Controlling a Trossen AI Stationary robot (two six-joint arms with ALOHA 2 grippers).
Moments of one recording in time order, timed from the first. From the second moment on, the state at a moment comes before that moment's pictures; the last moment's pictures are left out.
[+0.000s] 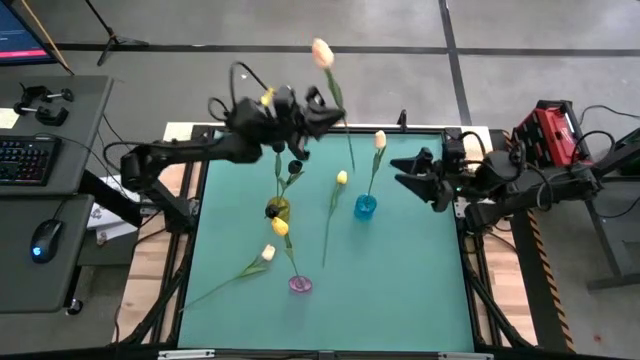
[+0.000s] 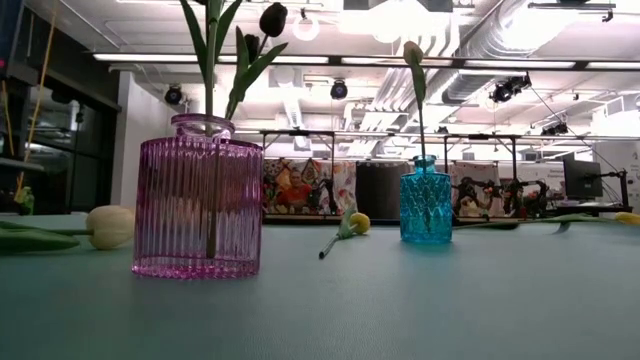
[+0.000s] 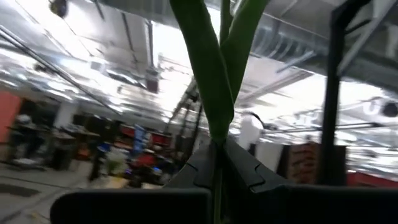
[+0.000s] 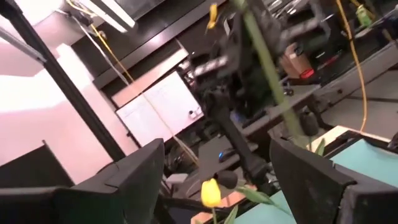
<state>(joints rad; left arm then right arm) 0.28 1.62 1.35 0.85 0.31 -0.42 0.17 0.81 0.86 0.18 0.28 0.53</state>
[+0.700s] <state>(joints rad) 0.07 1.71 1.35 0.74 0.27 -0.28 0.17 0.80 0.86 0.11 0.34 0.51</state>
